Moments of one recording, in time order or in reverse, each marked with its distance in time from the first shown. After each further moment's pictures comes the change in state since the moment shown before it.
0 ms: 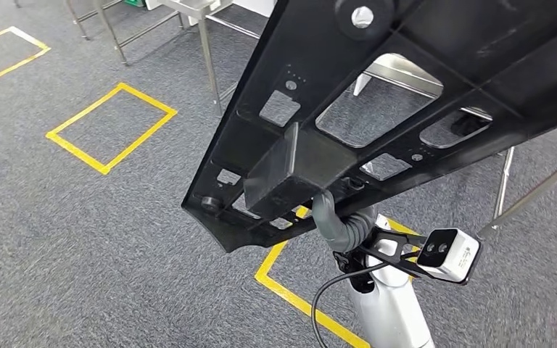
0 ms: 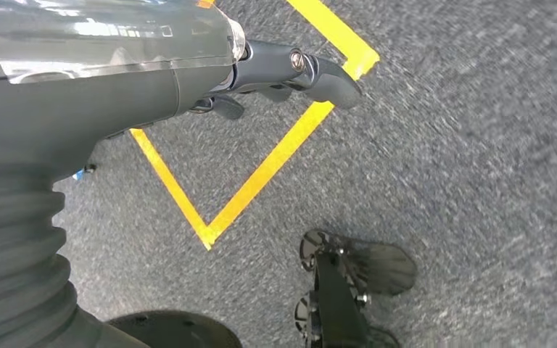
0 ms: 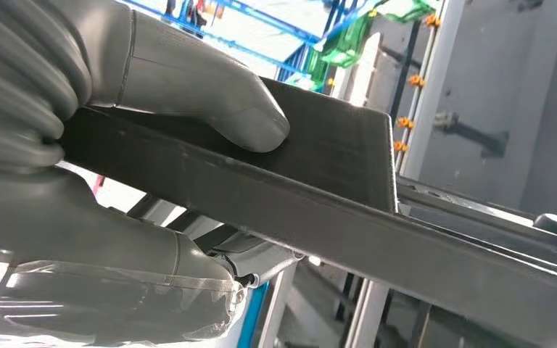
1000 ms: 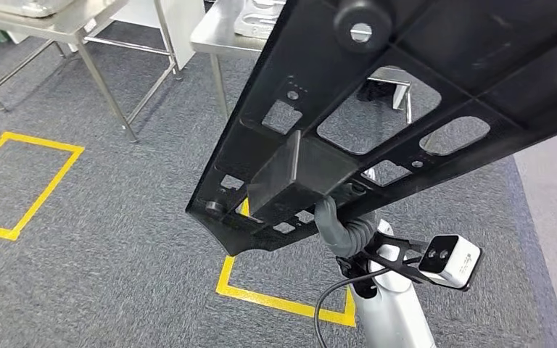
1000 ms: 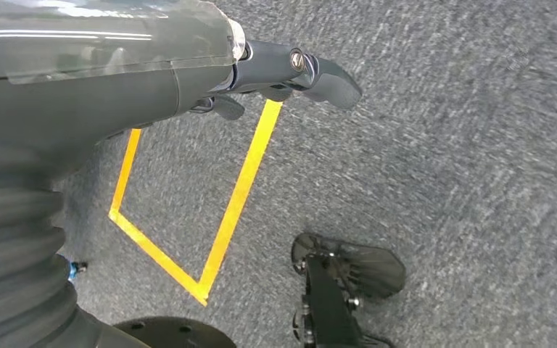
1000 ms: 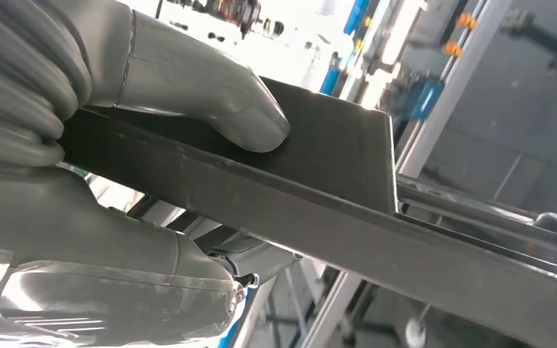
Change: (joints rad) left arm 0.005 0.002 -0.001 0.000 -0.007 -0.002 -0.016; right arm 0.033 -0.011 -0.005 -0.017 0.008 -0.005 -0.001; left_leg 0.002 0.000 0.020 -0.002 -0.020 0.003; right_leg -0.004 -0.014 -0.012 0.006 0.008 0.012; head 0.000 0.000
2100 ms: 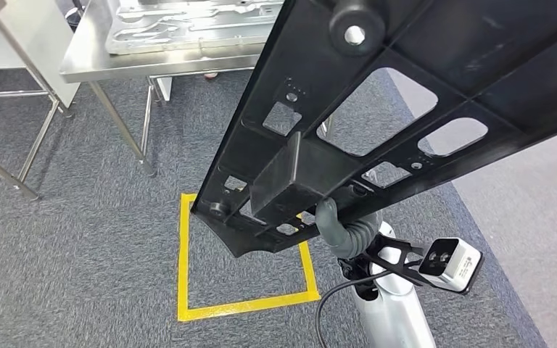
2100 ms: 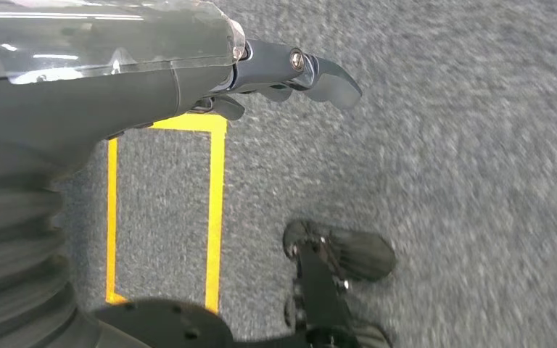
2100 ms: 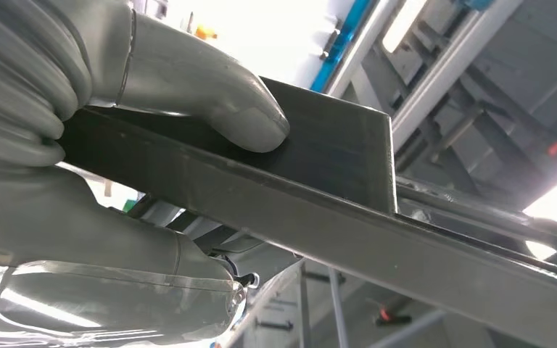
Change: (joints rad) left arm -0.007 -0.002 0.002 0.000 0.015 -0.007 -0.018; right arm 0.012 0.001 -0.005 -0.009 0.014 -0.012 0.001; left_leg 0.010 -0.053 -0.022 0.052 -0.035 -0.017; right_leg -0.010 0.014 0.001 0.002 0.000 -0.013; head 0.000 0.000
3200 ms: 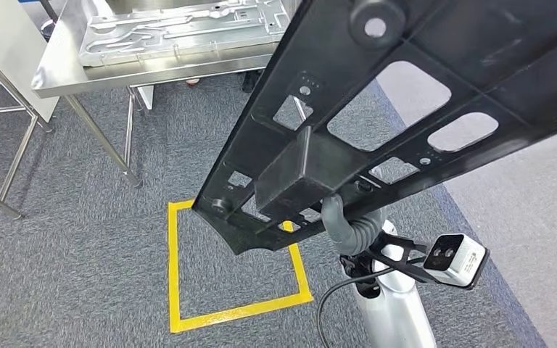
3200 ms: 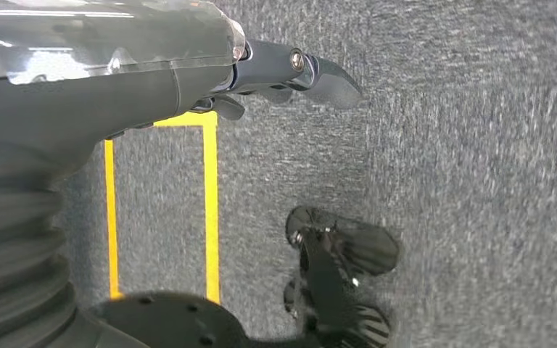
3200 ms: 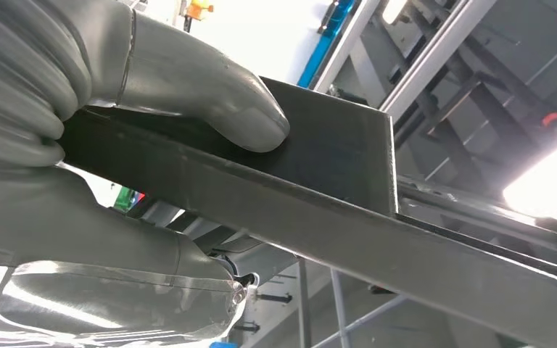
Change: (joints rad) left arm -0.001 0.007 0.011 0.000 0.010 -0.023 0.008; right arm -0.005 0.002 -0.019 0.013 -0.020 0.011 0.000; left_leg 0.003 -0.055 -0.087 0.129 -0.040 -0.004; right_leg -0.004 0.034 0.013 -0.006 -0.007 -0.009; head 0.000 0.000
